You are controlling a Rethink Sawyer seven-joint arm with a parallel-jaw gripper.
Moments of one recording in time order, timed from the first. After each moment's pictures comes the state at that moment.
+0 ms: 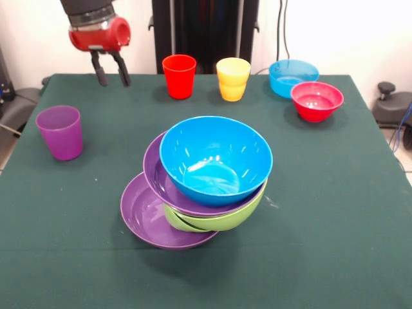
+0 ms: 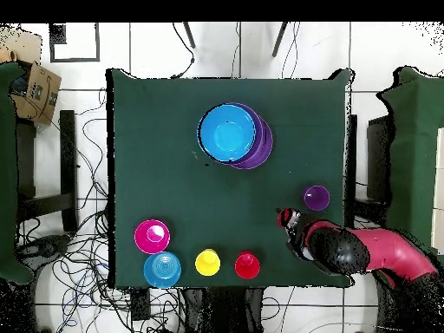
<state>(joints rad) -1.30 -0.63 0.85 2.02 -0.78 0.55 2.24</state>
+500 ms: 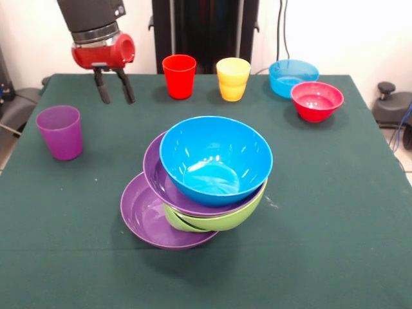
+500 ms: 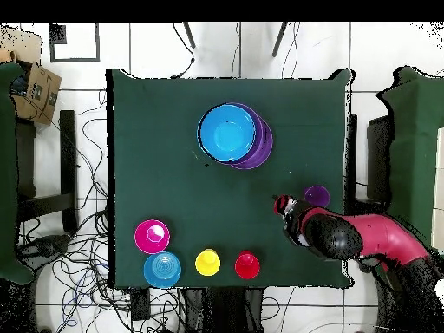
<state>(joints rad) -1.27 -0.59 0.86 1.95 -0.79 0.54 2.24</state>
